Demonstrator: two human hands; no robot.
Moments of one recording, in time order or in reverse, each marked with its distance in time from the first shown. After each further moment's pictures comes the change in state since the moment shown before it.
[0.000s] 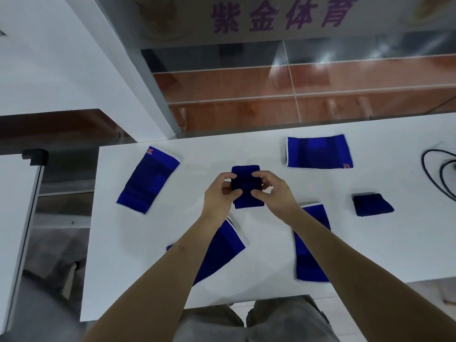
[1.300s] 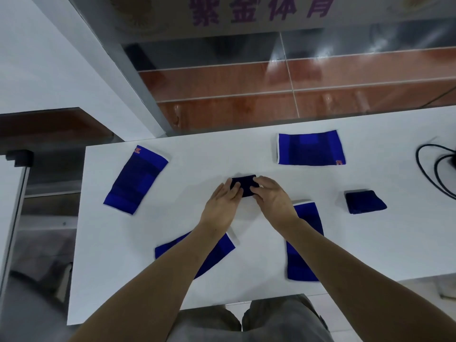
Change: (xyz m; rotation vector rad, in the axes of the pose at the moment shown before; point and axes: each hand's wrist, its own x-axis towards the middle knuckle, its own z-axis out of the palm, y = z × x) left_hand 0.001 -0.036 0.029 1.104 -0.165 0.593; right_hand -0.004 0.040 -0.010 -0.708 0.146 -0.448
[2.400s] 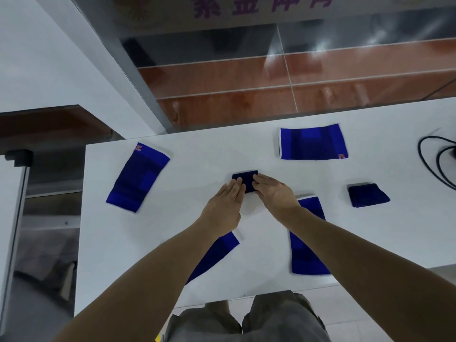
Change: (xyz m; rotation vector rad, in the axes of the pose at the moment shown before) left_hand -0.008 -0.004 -0.004 0.190 -0.236 0.068; right_hand 0.001 0.005 0.002 -0.113 -0.168 -0.013
